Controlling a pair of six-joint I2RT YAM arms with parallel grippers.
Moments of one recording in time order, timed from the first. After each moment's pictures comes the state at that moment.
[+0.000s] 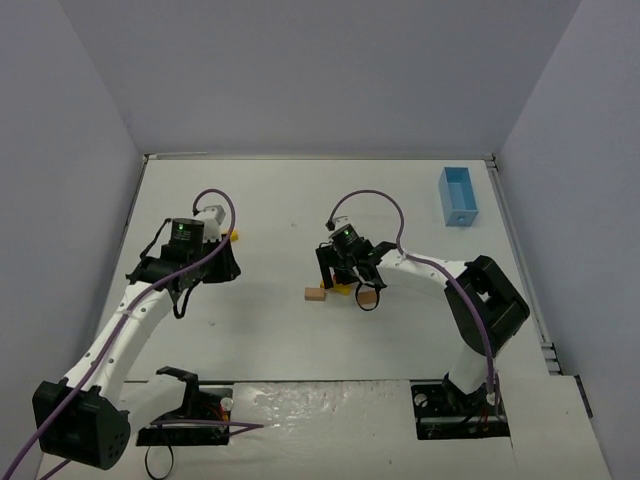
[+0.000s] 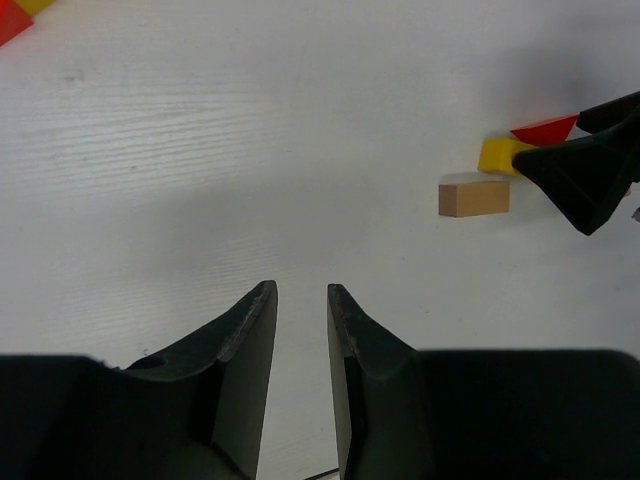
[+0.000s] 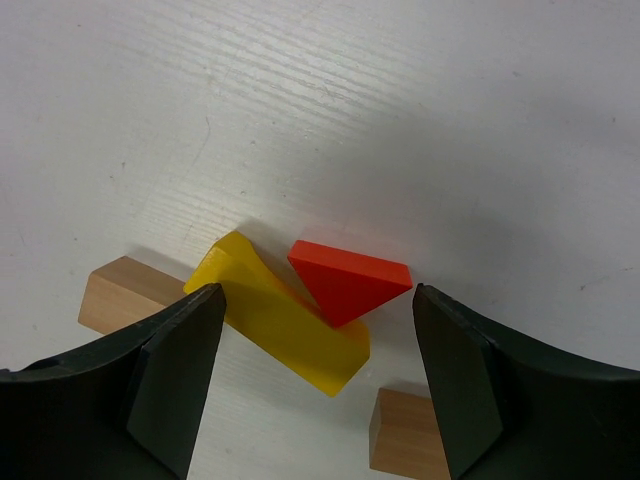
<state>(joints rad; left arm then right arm) -0.23 1.05 0.89 -0.66 0.16 -0.31 0.71 1.71 0.99 -0.24 0.12 0.37</state>
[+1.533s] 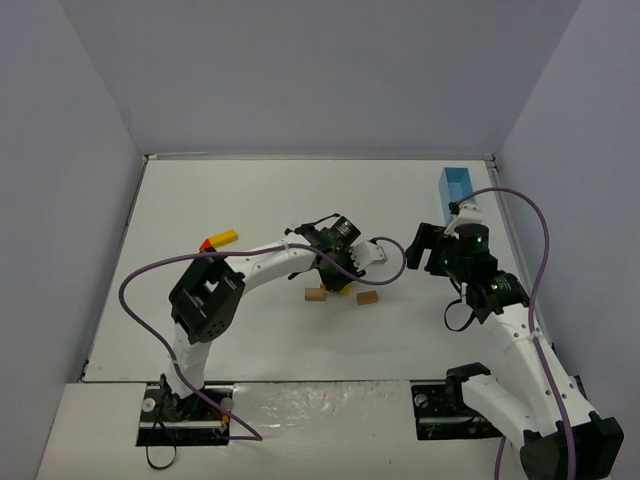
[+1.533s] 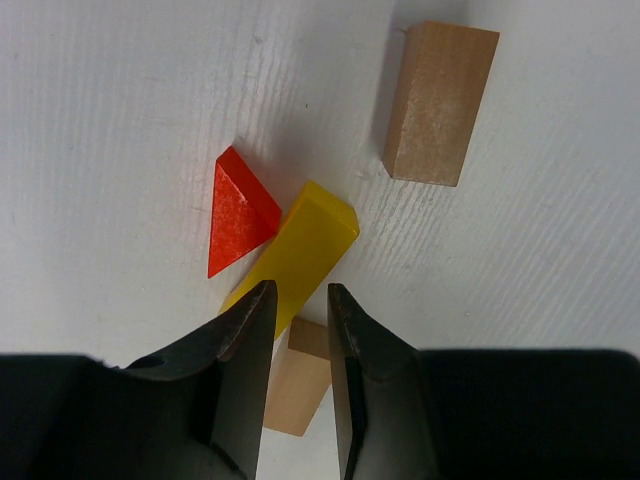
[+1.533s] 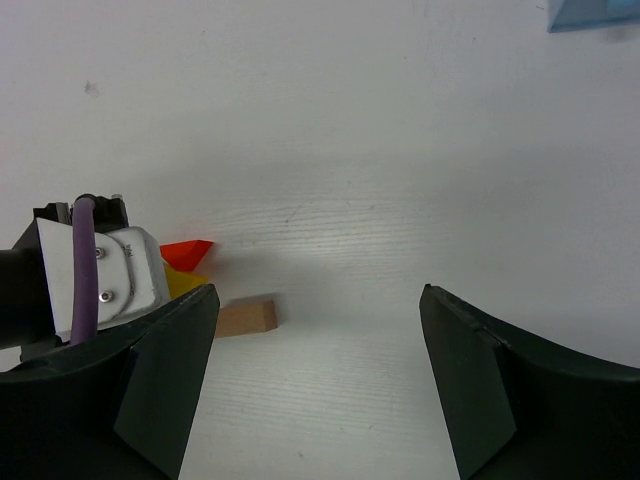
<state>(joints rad) -0.86 1.98 1.52 -0.66 0.20 0.36 0.22 0.88 0.77 -0.48 0.02 0.33</state>
